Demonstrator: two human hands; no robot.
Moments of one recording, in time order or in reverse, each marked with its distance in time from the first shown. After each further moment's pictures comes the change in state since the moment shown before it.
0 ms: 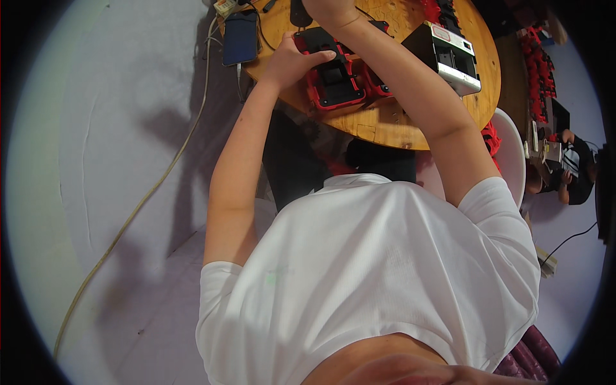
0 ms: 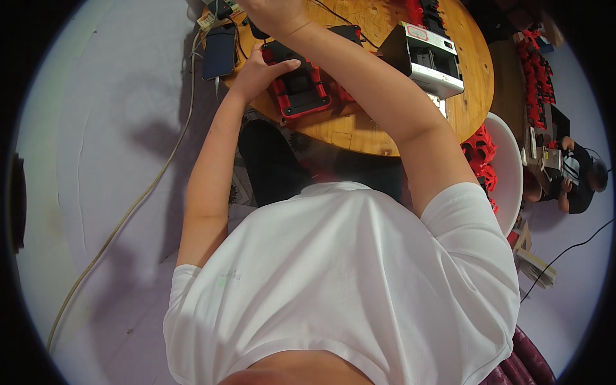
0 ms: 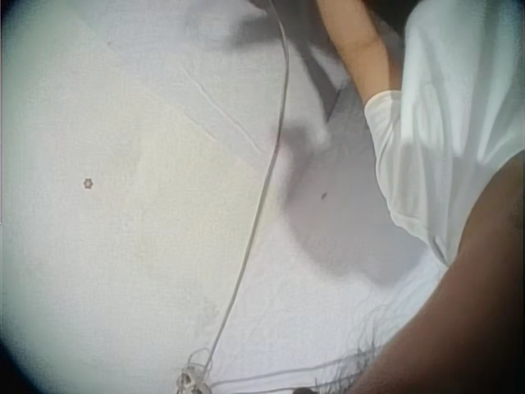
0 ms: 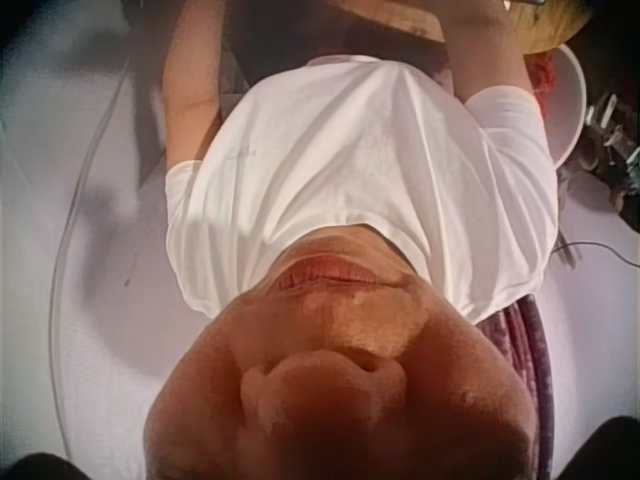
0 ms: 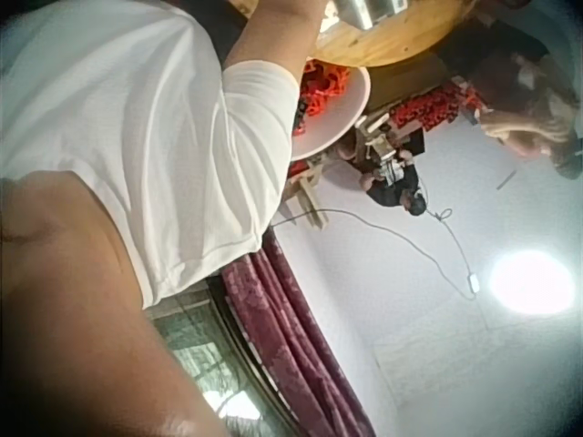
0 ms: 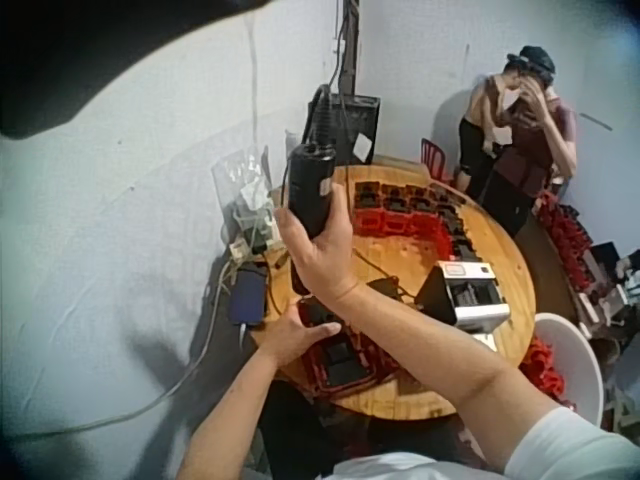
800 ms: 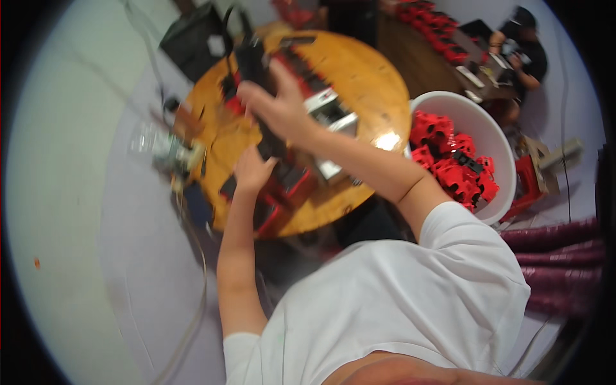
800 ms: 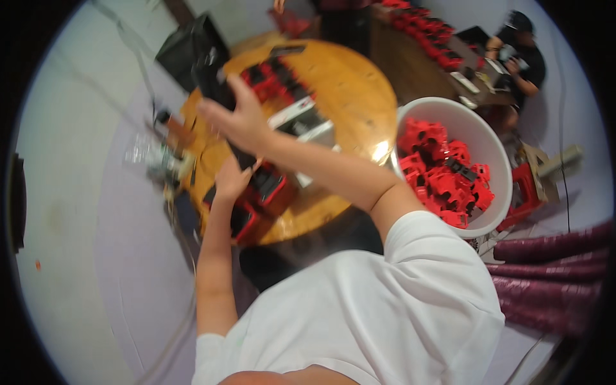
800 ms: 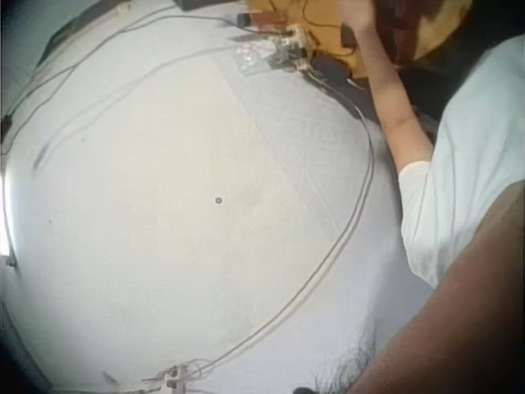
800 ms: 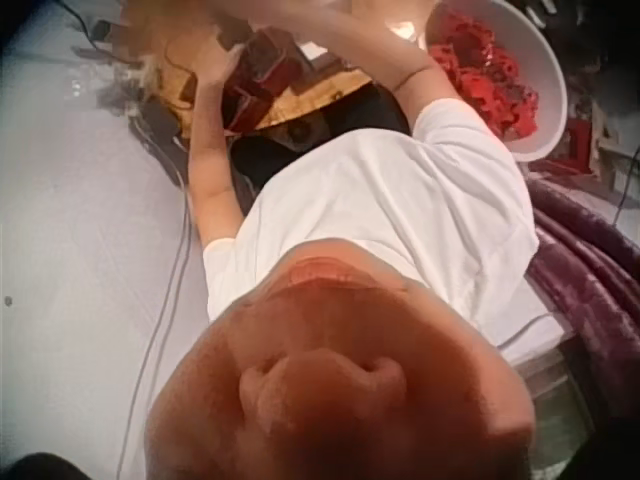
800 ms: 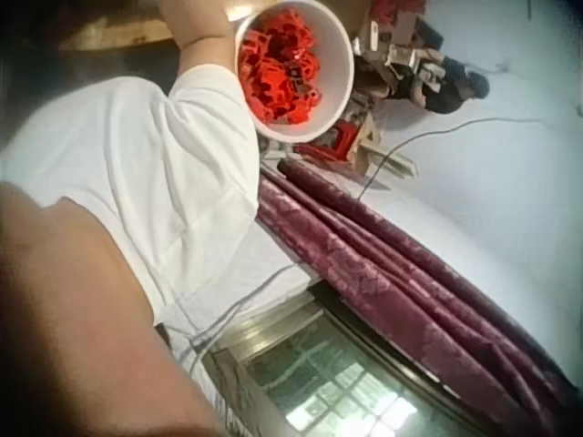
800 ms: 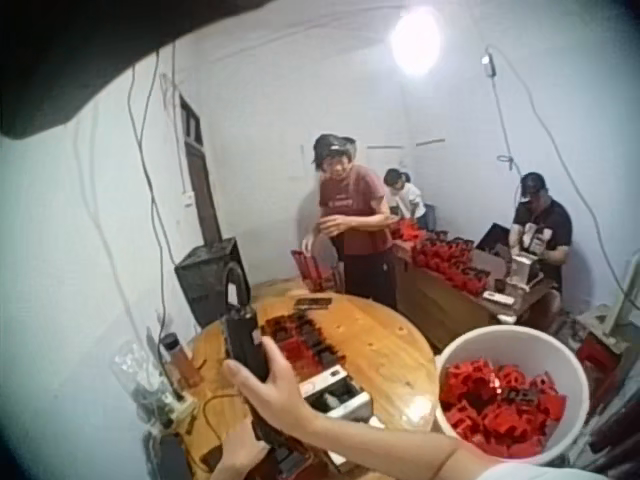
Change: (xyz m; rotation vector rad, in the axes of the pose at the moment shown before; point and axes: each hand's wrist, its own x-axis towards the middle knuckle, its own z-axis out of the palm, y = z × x) left_hand 0.060 0.070 0.079 0.825 -0.027 0.317; right_hand 0.018 -0.126 -0.130 0.089 0.247 0.277
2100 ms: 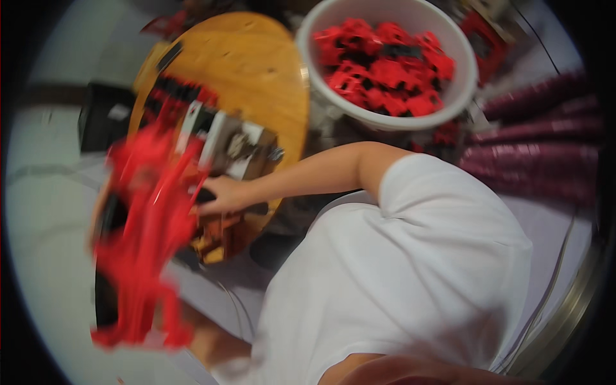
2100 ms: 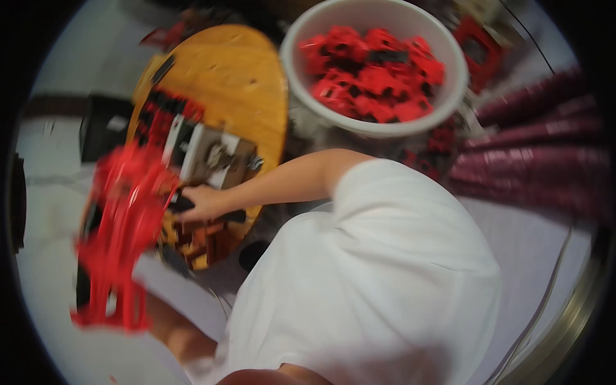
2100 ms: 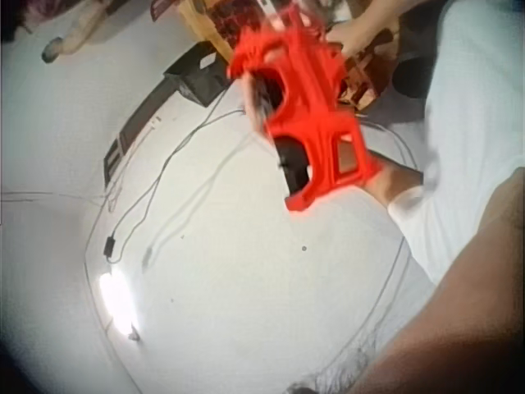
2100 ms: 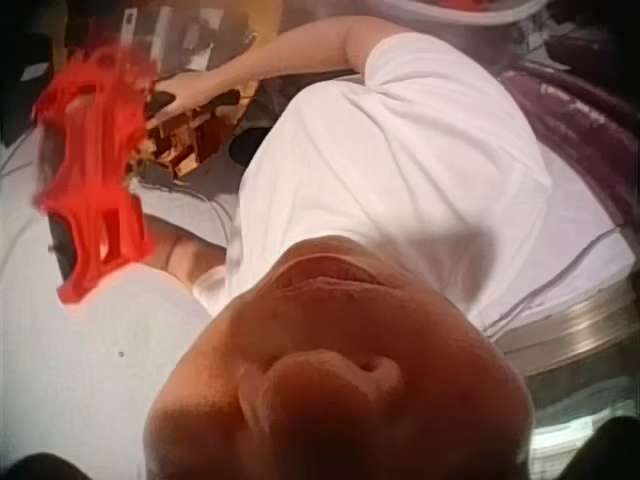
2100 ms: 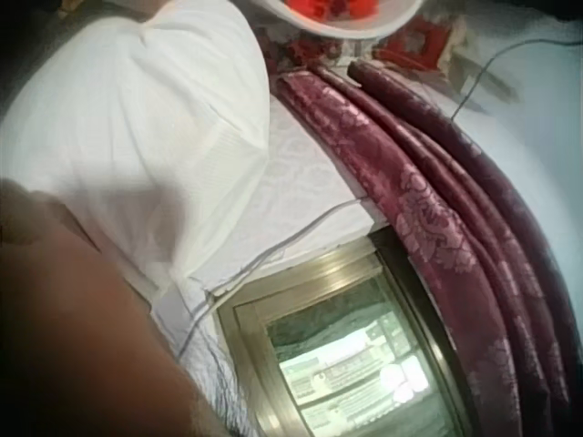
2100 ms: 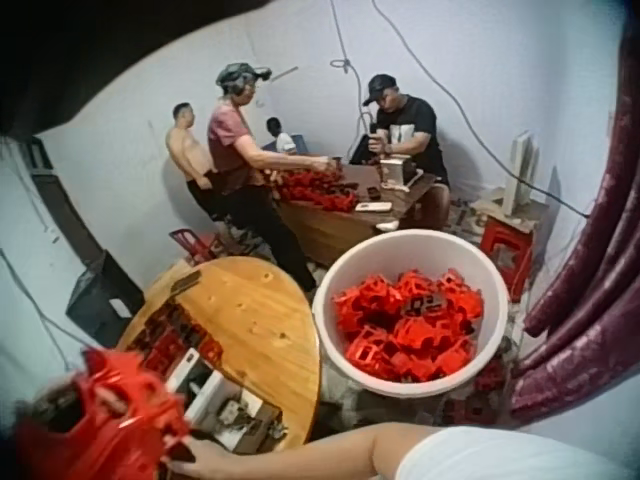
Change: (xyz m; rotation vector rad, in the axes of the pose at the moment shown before) left_hand -0.052 0.186 -0.180 -1.288 -0.769 0.161; right_hand -0.143 0.089 -0.066 -0.391 -0.100 0.283
